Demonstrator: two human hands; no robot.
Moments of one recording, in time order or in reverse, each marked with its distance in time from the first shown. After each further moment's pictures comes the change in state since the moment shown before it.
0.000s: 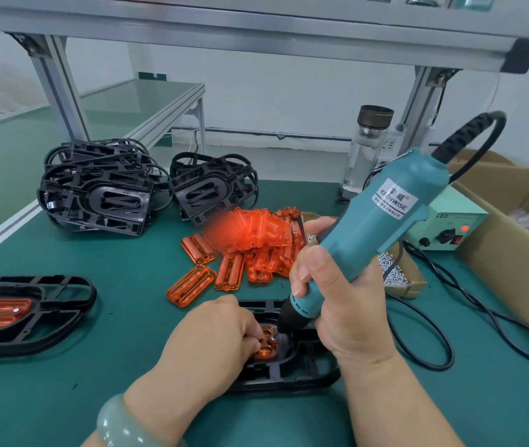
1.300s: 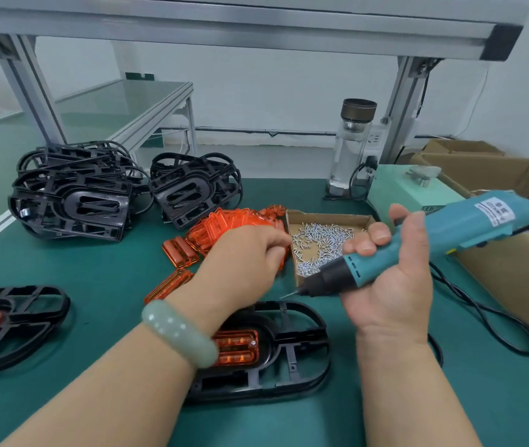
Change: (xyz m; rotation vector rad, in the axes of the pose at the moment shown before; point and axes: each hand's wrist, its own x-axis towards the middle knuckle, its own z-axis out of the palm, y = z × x) left_hand 0.082 0.045 -0.024 -0.153 0.128 0.096; right_hand 0.017 -0.018 -0.043 0.437 0.495 -0.005
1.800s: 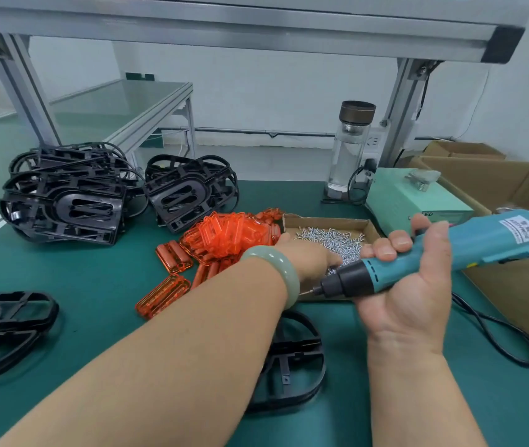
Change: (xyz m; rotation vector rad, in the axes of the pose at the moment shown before) left_hand 0.077 0.033 0.063 0.430 -0.627 0.107; right_hand 0.014 -0.011 -0.007 0.007 0.121 -0.063
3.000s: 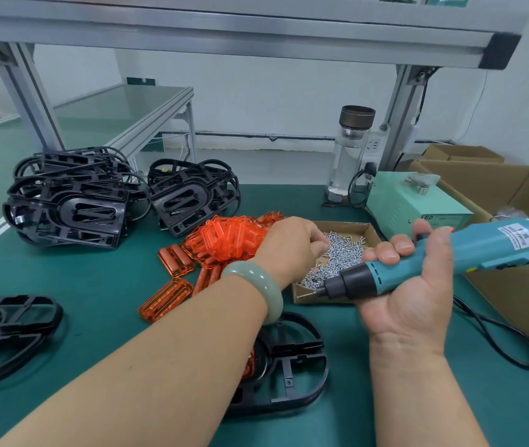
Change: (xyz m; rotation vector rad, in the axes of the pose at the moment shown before) left_hand -0.021 -0.014 -0.001 -0.593 0.529 -0.050; right_hand 0.002 0.000 -0.004 0.004 -0.010 -0.011
